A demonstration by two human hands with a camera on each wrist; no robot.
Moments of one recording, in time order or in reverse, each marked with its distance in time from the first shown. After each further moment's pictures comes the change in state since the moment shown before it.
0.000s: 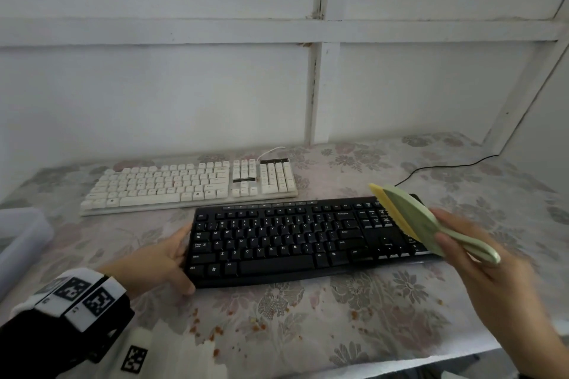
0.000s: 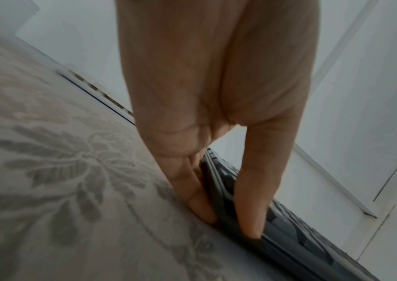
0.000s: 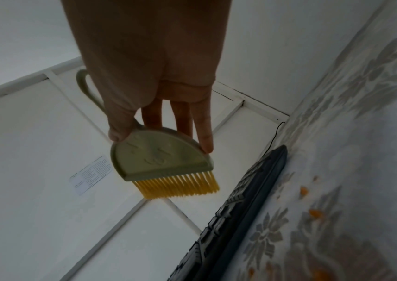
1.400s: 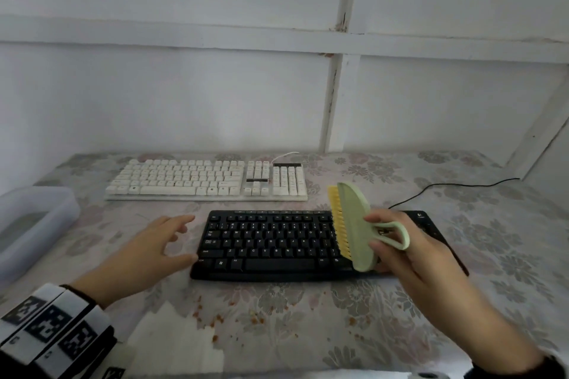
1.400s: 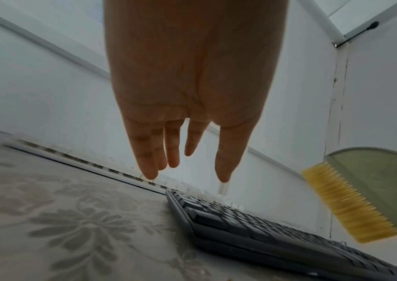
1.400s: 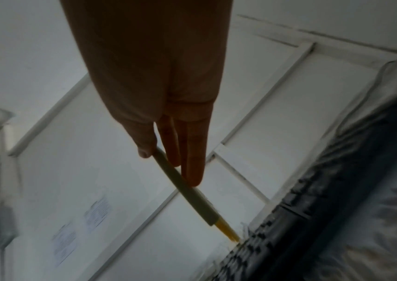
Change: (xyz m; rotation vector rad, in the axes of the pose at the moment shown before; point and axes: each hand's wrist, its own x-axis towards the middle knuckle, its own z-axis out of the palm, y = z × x) left_hand -0.050 0.015 0.025 0.707 0.538 0.112; right_hand 0.021 -0.047 0.033 -0.107 -0.491 -0.102
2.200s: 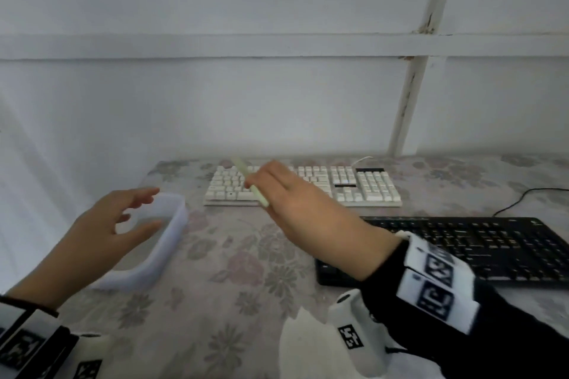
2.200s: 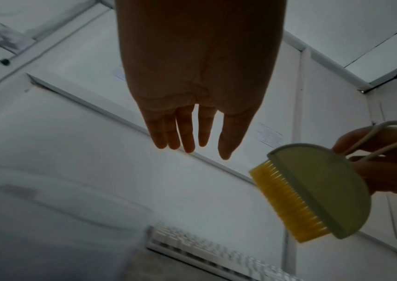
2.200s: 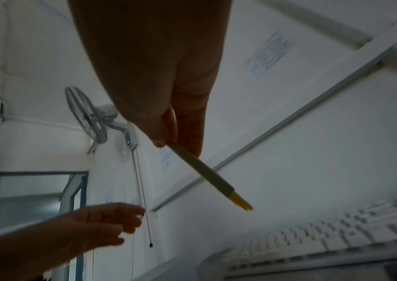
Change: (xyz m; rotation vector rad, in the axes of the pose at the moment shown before) left_hand -0.050 -0.161 -0.146 -0.138 0.361 0.088; right_hand 0.149 -0.170 0.201 -0.301 -0.089 -0.646
